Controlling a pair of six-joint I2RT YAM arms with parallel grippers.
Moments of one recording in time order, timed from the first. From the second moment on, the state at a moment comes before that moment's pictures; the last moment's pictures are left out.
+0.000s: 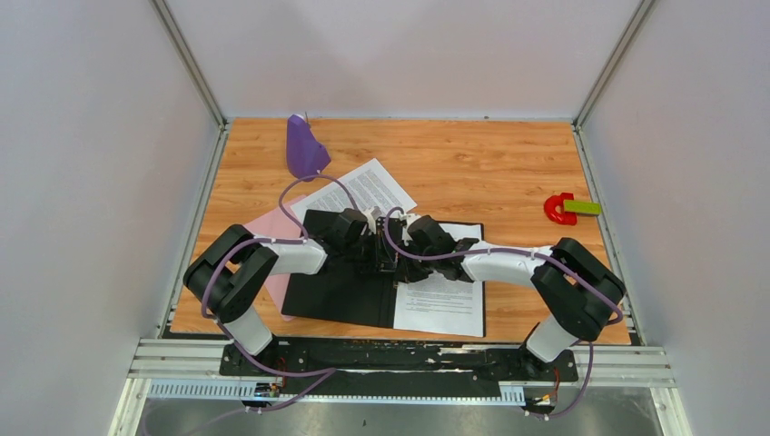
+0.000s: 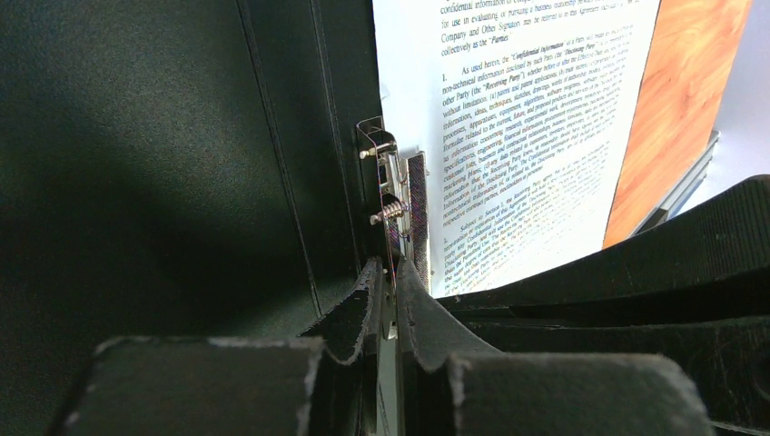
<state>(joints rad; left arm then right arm) -0.69 1.66 0.67 0.19 0.36 -0.79 0.84 1.60 0.77 -0.04 -0.17 0.53</state>
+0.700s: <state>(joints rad) -0.70 1.66 0.71 0.11 0.31 -0.74 0.84 1.59 0.78 -0.09 -0.15 0.53</state>
